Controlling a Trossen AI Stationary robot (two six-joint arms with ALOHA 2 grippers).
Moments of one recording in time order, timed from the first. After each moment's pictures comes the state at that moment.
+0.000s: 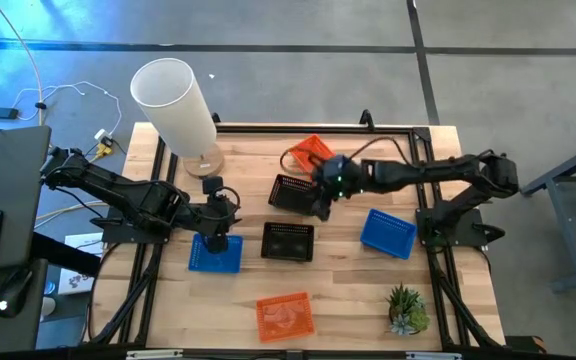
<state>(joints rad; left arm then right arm) -0.22 1.13 0.94 -0.74 -0.50 -0.19 -0.12 1.50 1.00 -0.21 -0.05 0.28</state>
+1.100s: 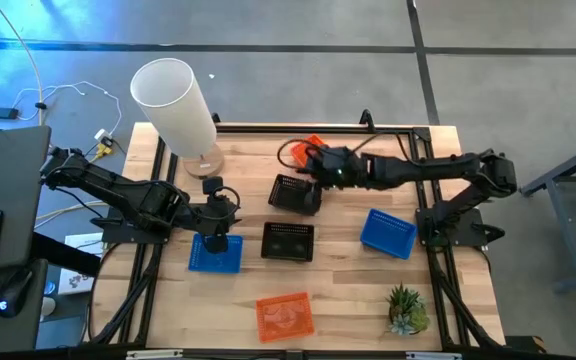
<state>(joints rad) -0.22 1.13 0.94 -0.74 -0.50 -0.19 -0.14 1.52 1.12 -0.12 0.10 0.06</state>
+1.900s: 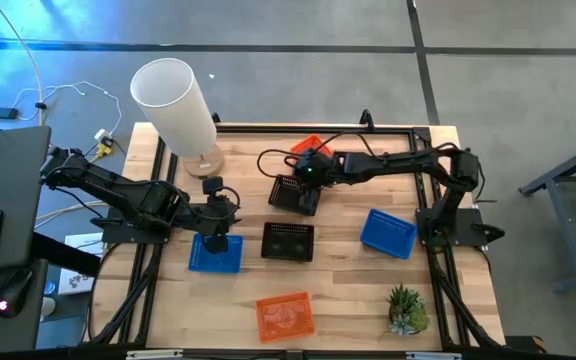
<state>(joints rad) -0.22 1.13 0.94 -0.74 -0.50 -0.19 -0.22 1.80 1.22 -0.33 0.06 -0.10</state>
